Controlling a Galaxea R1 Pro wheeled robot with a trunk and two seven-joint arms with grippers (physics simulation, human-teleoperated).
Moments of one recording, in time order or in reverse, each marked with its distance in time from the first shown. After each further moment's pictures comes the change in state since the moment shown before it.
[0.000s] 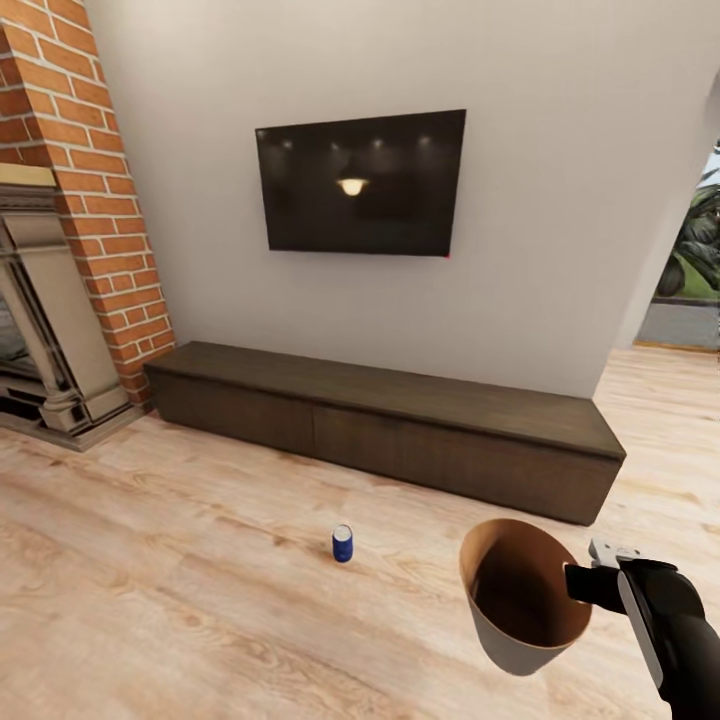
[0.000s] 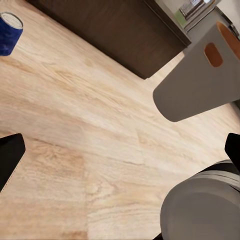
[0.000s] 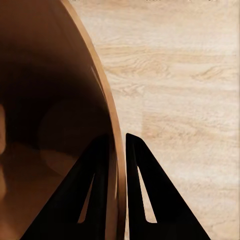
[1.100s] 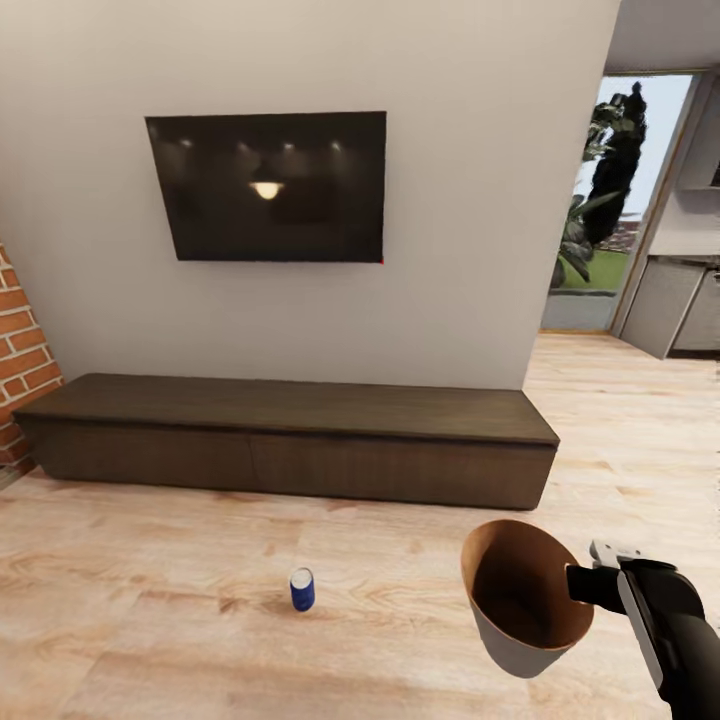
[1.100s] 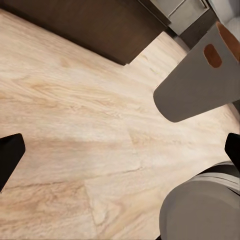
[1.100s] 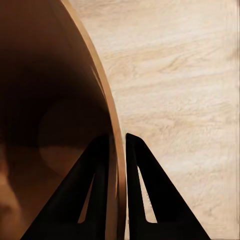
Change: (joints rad) left arm 0.000 0.000 -0.002 0.001 0.000 0.000 0.000; right arm 0.000 0.000 0.000 0.002 0.014 -0.001 -0.001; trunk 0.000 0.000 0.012
